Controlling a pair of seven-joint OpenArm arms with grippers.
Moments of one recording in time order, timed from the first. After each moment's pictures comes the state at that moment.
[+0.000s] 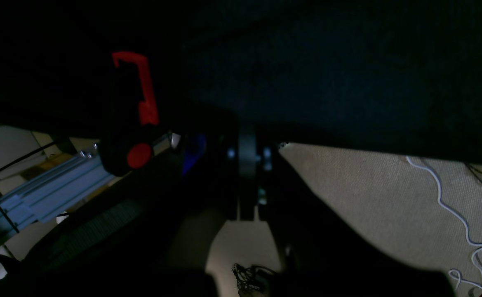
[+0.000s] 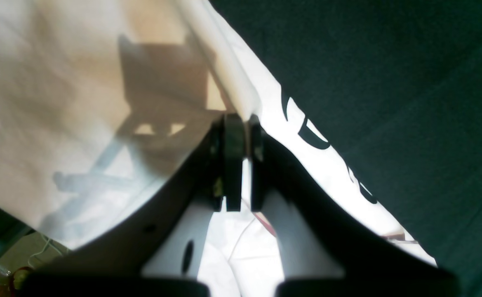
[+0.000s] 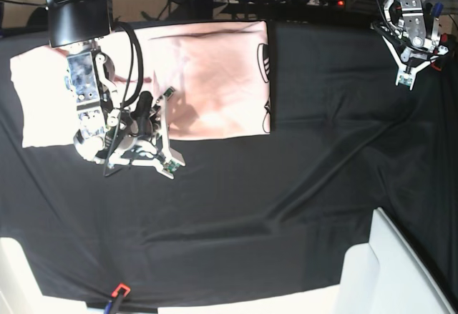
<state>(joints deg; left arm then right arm) 21.5 -13.4 -26.7 86.5 22.6 -20.3 48.4 5.1 2.1 -7.8 82.1 -1.8 40.8 -62.5</state>
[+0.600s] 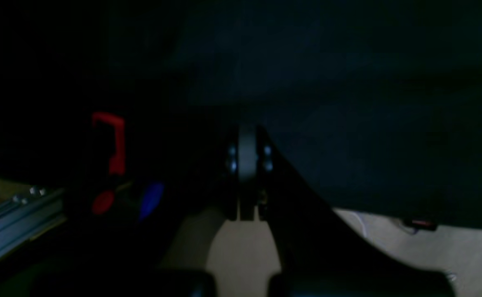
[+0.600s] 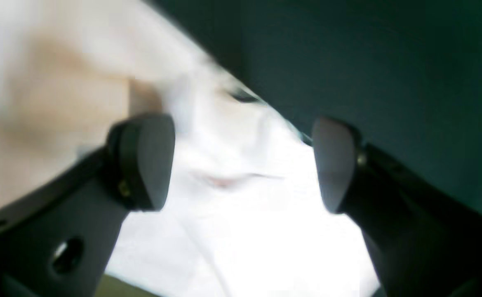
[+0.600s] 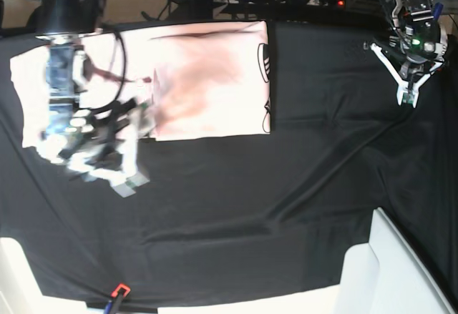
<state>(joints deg) 21.1 -13.7 -26.7 91.9 6.2 -20.2 48.6 3.0 2.0 5.4 92.2 -2.3 40.7 -65.5</state>
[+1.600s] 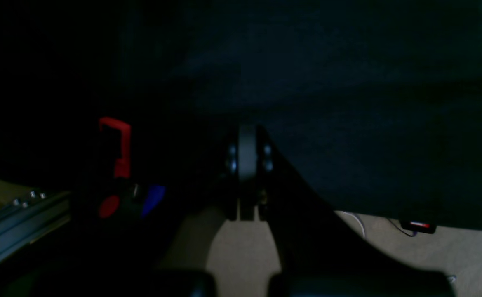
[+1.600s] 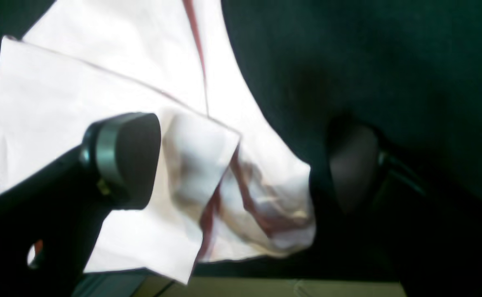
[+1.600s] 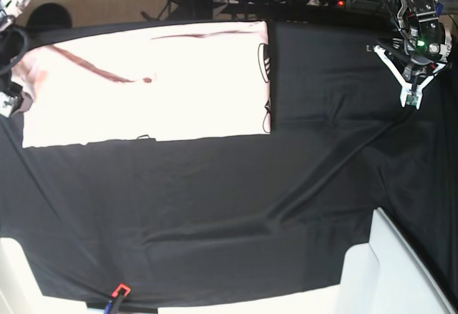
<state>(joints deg) 21.1 -15.2 -26.8 91.8 4.8 -20.2 48.7 5.7 20.8 52.8 52.0 17.4 40.4 -60.6</state>
